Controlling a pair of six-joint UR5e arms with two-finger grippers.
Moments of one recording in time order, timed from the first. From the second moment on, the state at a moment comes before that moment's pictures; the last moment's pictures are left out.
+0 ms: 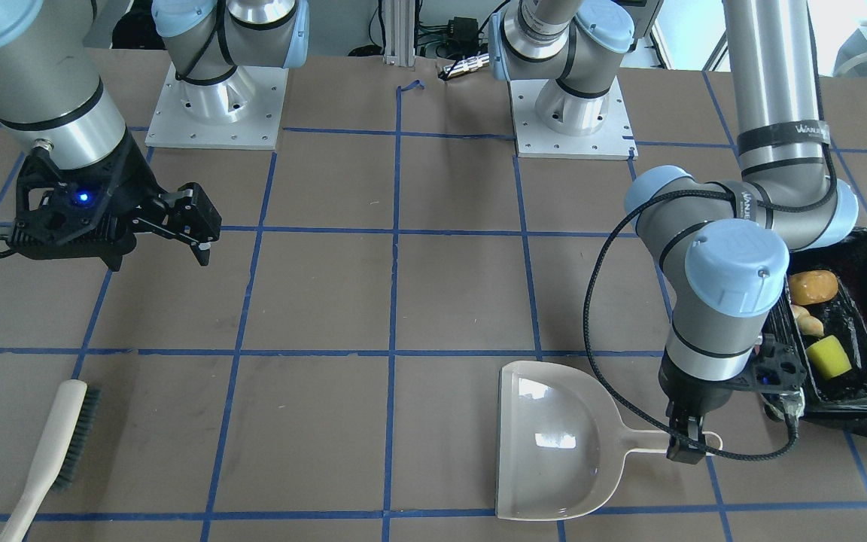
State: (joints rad) left arm -1.48 -2.02 -1.57 -0.81 1.75 -1.12; right arm 1.55 -1.45 1.52 -1.72 -1.55 -0.10
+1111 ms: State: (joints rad) left arm -1.58 -1.79 -1.57 -1.11 1.62 -0.19; right arm 1.55 -1.45 1.52 -1.72 -1.55 -0.10
